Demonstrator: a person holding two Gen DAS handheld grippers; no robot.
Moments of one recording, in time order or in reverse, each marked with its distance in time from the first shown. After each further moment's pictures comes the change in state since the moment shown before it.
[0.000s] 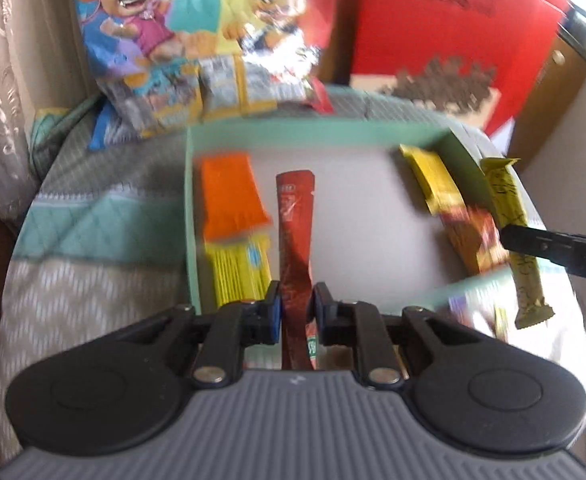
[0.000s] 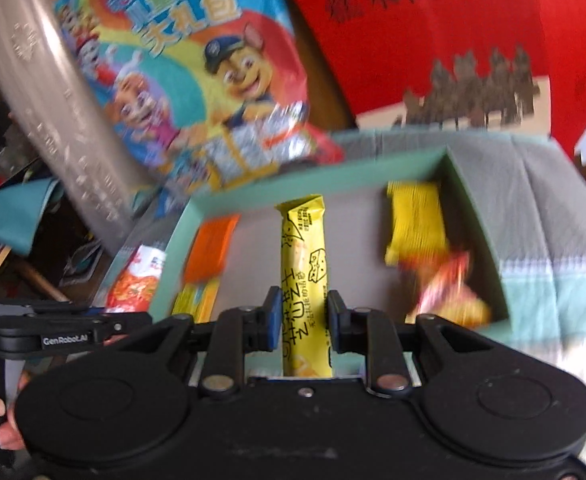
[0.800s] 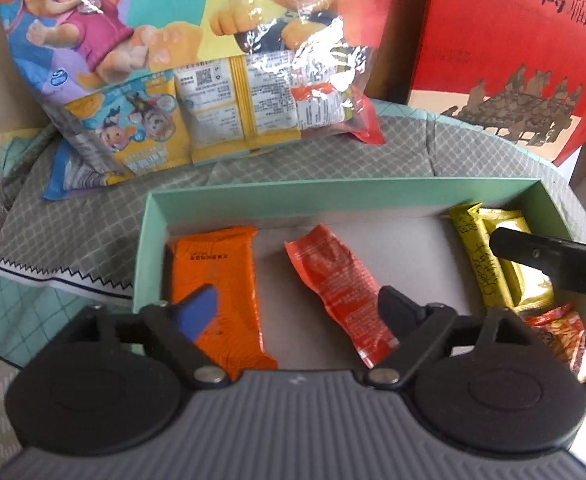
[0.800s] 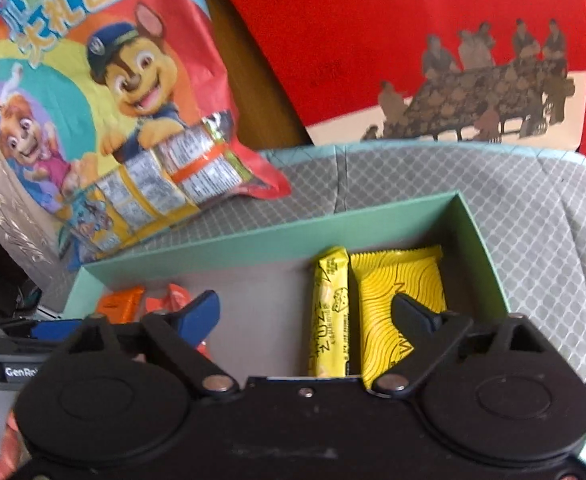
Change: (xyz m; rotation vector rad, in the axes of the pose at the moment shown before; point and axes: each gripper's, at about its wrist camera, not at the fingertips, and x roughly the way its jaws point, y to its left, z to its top) left arm 0.128 -0.006 0.084 -0.036 0.027 0.091; right arm 0.155 -0.045 0.062 0.047 0.018 -0.070
